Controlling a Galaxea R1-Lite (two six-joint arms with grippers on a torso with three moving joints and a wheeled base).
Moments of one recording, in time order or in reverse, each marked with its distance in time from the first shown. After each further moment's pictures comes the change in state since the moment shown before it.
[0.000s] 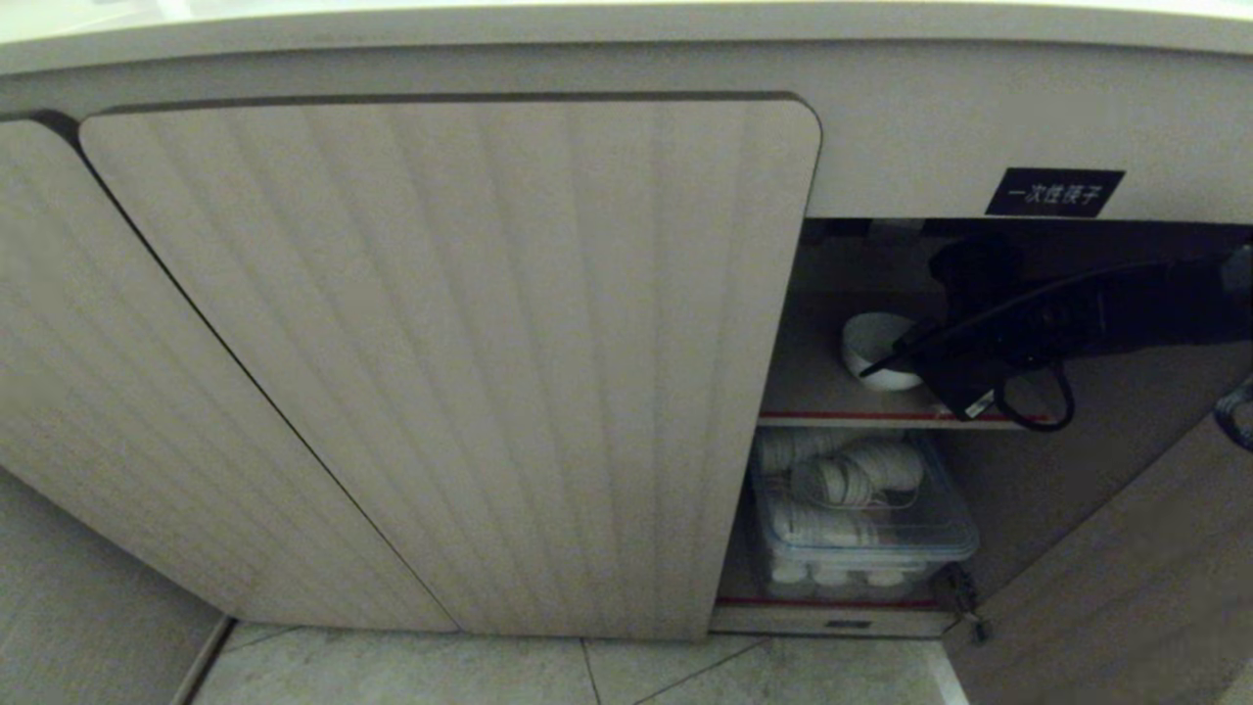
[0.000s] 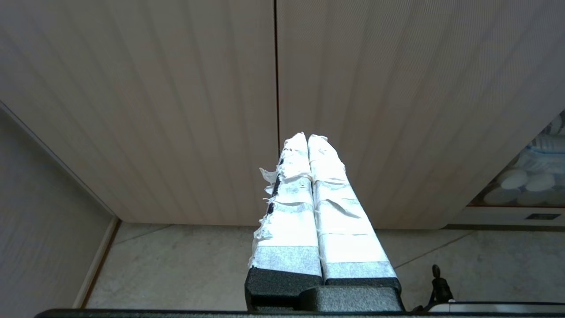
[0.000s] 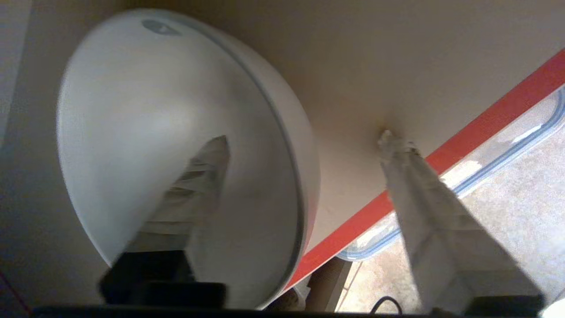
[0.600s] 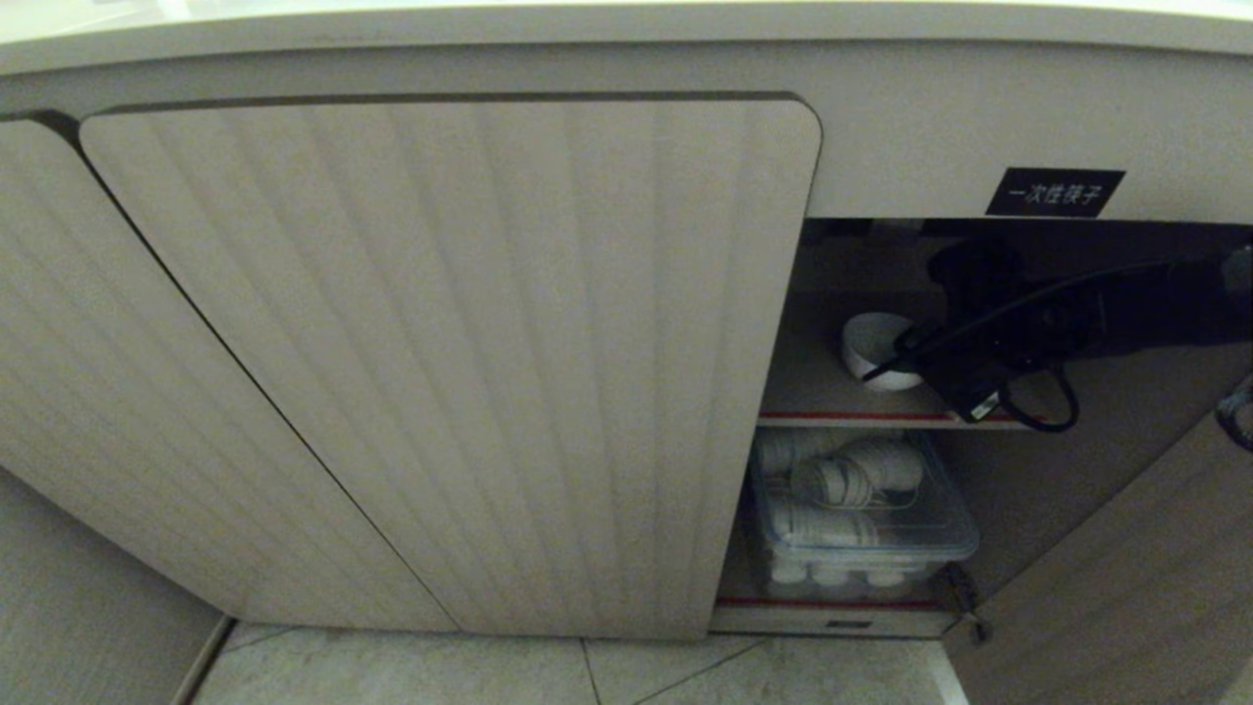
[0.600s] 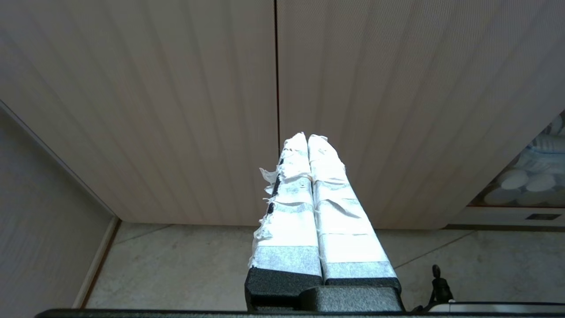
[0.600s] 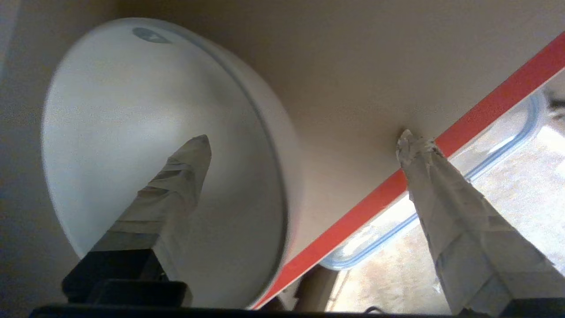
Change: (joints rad) left arm 0.000 0.000 0.000 0.000 0.000 0.000; right arm 0.002 -0.005 0.016 -0.001 -0.058 -0.034
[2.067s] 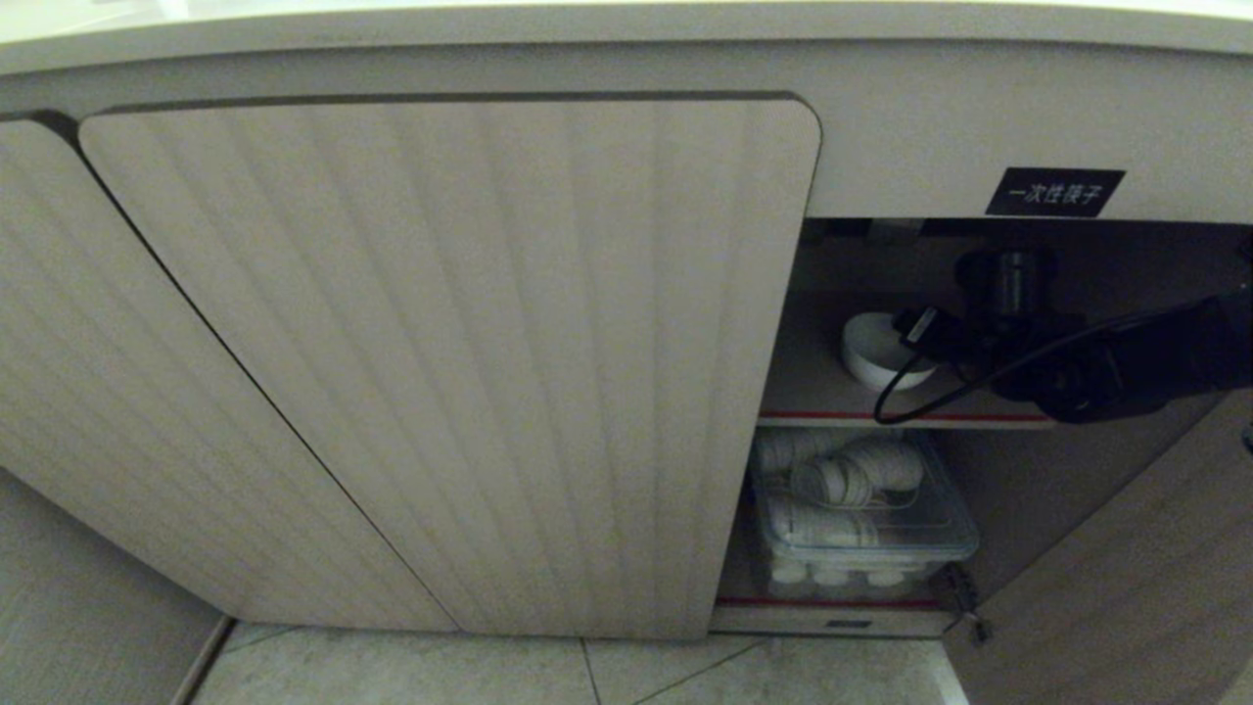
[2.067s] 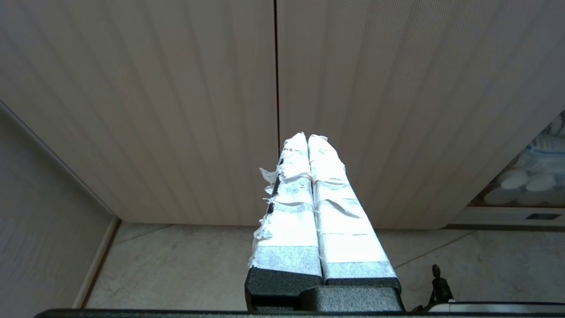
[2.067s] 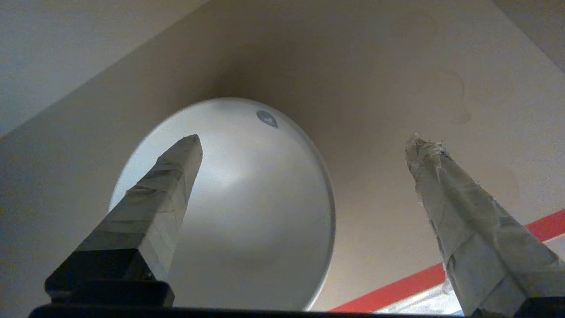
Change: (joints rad) left arm 0.000 0.000 0.000 0.000 0.000 0.000; right arm 0.006 -0.058 0.293 -0.621 -0.110 -0.450
